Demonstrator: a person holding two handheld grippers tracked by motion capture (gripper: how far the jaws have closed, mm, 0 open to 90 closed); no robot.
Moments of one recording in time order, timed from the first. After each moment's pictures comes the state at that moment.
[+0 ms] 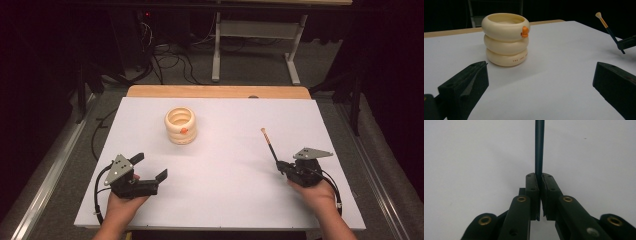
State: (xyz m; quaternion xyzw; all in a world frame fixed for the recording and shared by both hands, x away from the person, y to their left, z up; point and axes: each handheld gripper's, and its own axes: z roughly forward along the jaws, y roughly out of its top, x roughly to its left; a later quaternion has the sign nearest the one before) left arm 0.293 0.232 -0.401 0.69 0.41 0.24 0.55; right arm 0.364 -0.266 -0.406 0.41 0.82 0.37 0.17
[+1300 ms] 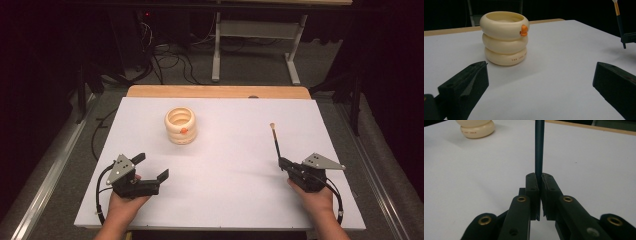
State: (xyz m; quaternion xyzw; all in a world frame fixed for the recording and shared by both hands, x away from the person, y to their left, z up) left arm 0.294 0.228 -0.403 0.69 0.41 0.24 0.55; right arm 0.349 -0.276 -0.414 0.39 0.76 0.47 0.22
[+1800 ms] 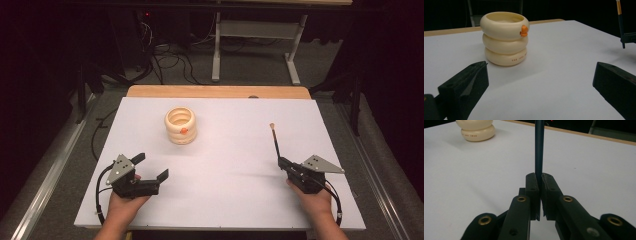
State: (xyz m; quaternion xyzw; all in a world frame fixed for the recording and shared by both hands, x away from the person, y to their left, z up) left arm 0.294 0.228 -0.402 0.69 0.41 0.24 0.55; right arm 0.346 -0.273 -0.419 0.37 0.75 0.48 0.24
